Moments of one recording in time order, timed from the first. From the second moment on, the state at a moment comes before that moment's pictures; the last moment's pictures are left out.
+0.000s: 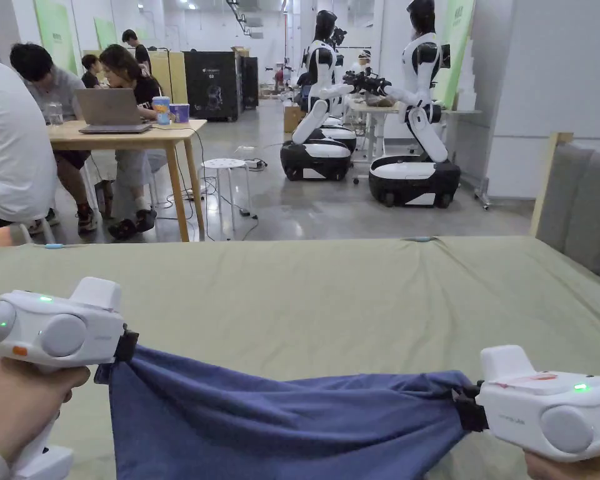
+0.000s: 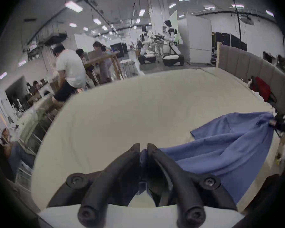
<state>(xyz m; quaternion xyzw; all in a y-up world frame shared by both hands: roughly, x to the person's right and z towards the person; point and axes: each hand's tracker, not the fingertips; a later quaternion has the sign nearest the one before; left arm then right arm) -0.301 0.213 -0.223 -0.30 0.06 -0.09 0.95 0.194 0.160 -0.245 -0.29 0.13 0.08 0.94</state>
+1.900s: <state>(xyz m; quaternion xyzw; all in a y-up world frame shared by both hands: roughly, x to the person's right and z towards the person) -0.338 0.079 -0.038 -0.33 0.09 0.10 0.93 0.191 0.092 -0.198 -0.33 0.12 0.11 0.93</state>
